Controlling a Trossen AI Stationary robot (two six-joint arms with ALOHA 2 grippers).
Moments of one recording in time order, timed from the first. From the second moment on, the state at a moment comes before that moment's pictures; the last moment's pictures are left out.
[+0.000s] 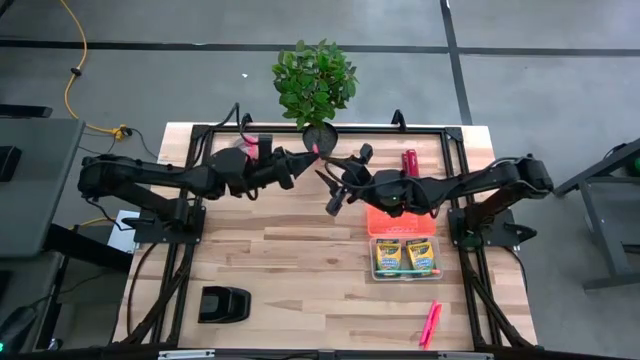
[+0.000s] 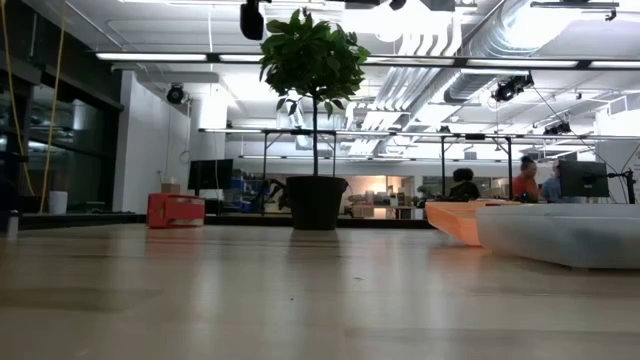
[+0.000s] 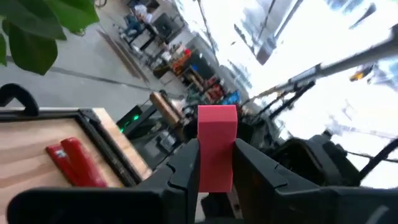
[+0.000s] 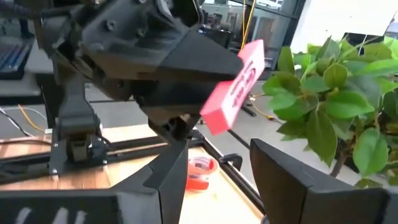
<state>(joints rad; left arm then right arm) 0.14 1.26 0.90 0.49 -0.32 -0.82 0.12 1.50 1.16 0.30 0.66 -0.14</state>
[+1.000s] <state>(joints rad) 0.11 1.37 0.90 0.70 -0.43 -0.99 0.08 1.50 1.19 0.40 0.66 -0.24</state>
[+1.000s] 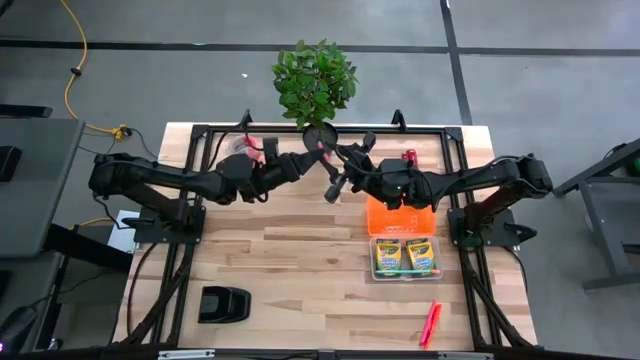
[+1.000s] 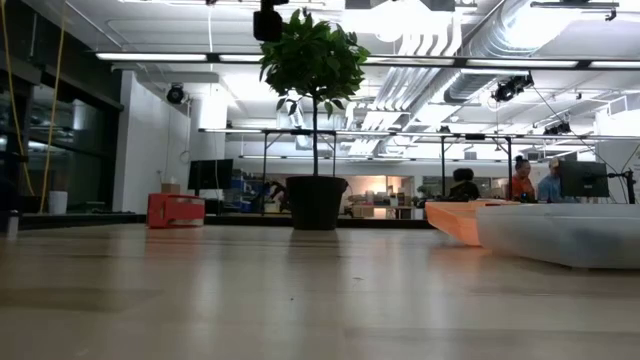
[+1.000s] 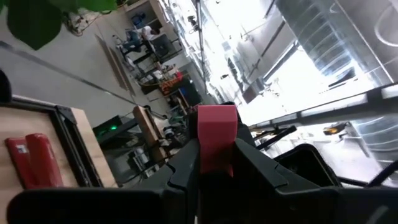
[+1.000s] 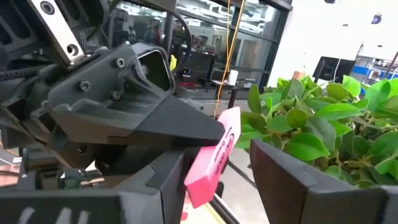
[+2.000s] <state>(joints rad) 0.22 1.23 0.90 0.46 -0.16 -0.66 0.08 1.40 1.19 0.23 0.72 -0.22</state>
